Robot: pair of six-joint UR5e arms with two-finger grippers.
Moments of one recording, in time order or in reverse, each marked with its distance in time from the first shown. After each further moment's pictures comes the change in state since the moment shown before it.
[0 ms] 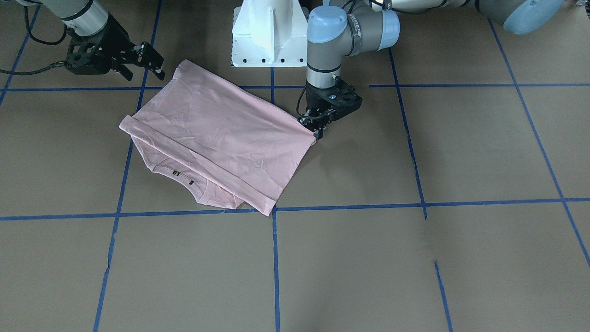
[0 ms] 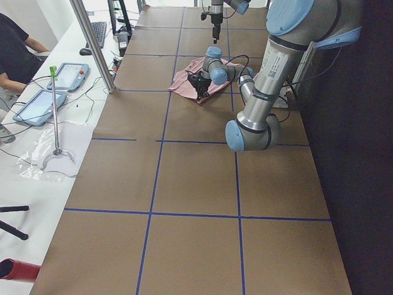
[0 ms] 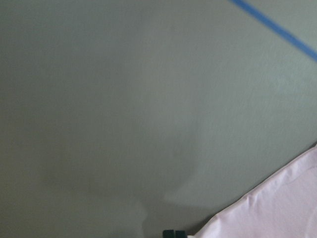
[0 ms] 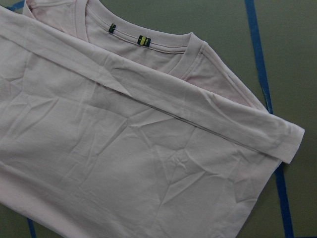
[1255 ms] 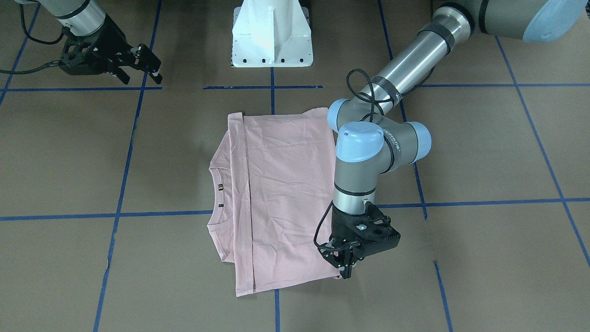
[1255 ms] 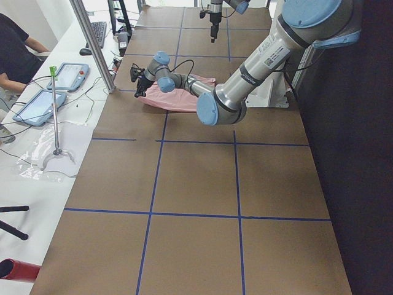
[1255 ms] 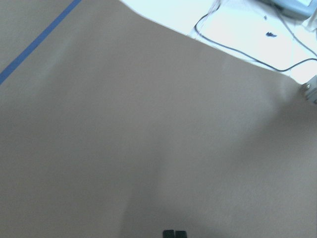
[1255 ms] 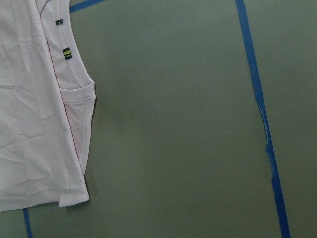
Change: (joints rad) left arm -0.326 -0.350 0.758 -0.599 0.085 0.470; right arm 0.009 0.002 0.003 0.000 -0.046 0.000
